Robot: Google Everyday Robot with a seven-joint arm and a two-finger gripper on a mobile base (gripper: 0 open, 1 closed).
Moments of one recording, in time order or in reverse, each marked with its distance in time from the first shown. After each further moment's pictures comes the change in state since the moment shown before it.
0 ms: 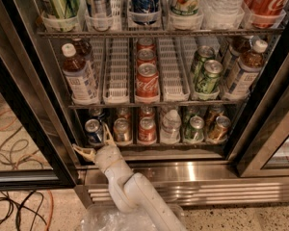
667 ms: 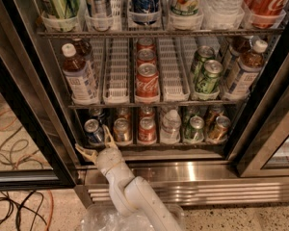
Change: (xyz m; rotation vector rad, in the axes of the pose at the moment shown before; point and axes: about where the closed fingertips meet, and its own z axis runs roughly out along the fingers) arm 0.003 -0.004 -0.010 0.032 0.006 0.007
